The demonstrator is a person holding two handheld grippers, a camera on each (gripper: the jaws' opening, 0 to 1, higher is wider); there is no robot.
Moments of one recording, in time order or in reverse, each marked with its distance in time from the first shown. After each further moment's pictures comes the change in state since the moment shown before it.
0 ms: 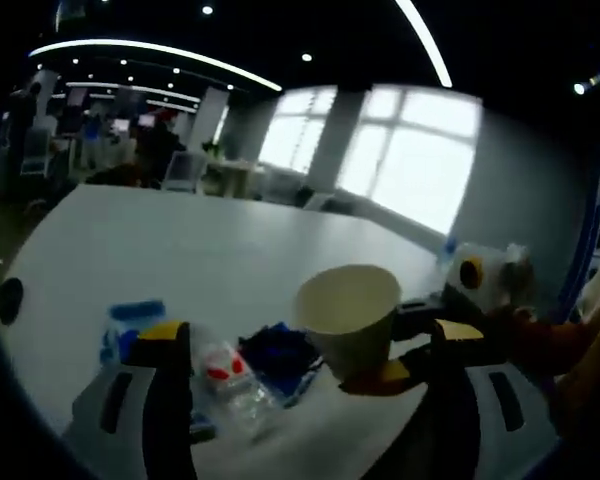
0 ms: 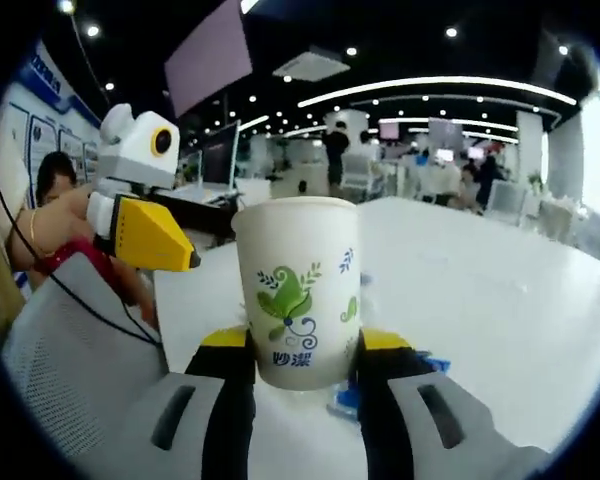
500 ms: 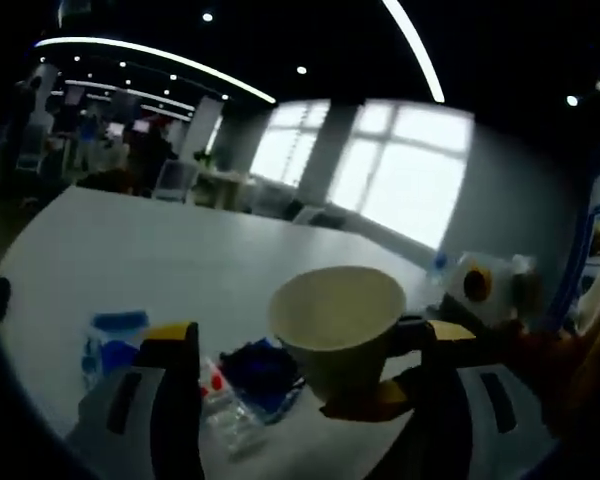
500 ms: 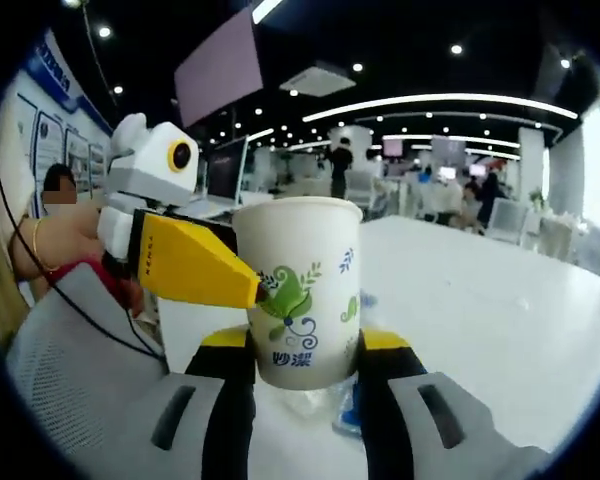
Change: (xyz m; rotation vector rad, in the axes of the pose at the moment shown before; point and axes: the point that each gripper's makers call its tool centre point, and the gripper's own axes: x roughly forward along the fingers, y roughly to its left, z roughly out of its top) left arm 0.009 -0.015 0.010 0.003 -0.055 -0.038; right arm 0.001 0.012 0.022 -0.035 -0.063 -0.007
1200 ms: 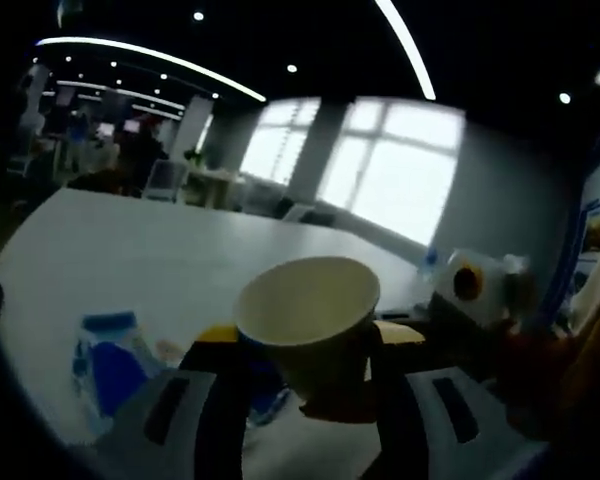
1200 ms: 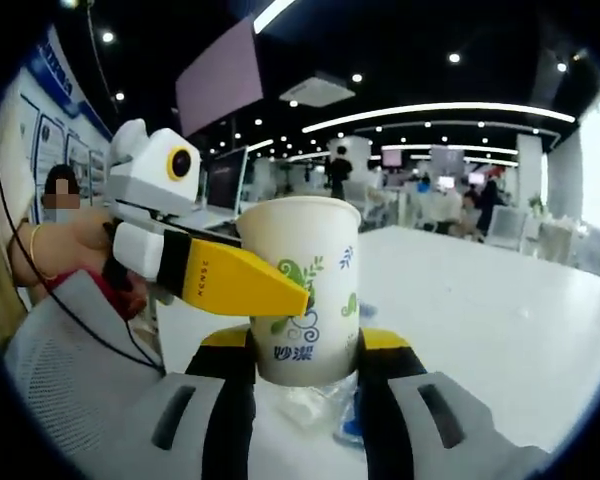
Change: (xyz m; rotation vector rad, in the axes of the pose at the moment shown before) left arm 0.006 -0.009 -0.002 -0.011 0.013 -0.051; right arm 0.004 -0.003 0.002 0.012 -0.044 0.001
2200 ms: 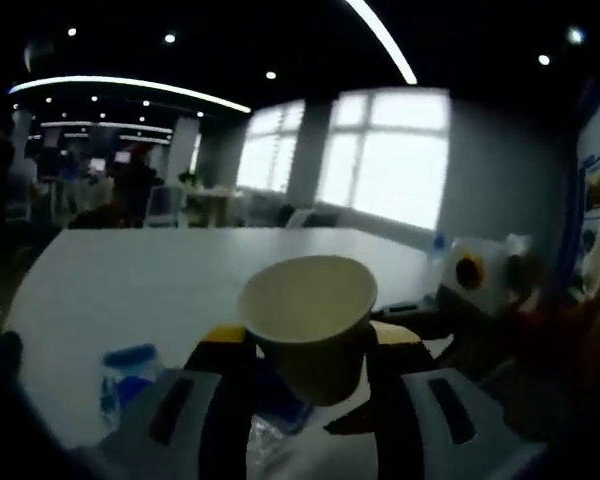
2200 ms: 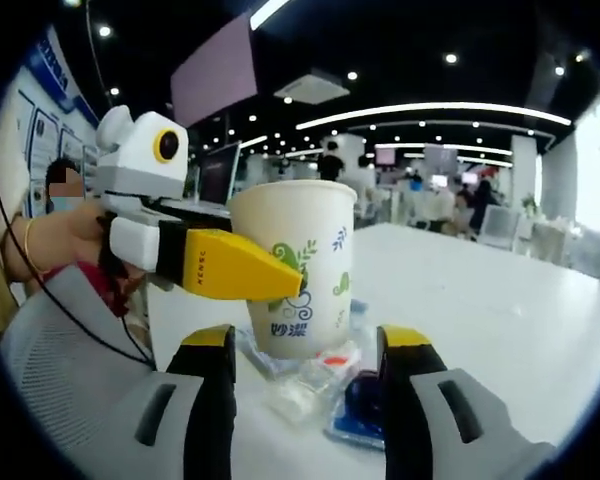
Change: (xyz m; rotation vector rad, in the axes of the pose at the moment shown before) left arm -0.003 0.007 0.012 0.176 -0.022 0.032; right arm 0.000 -0.007 -0.006 -0.004 0.020 -0.035
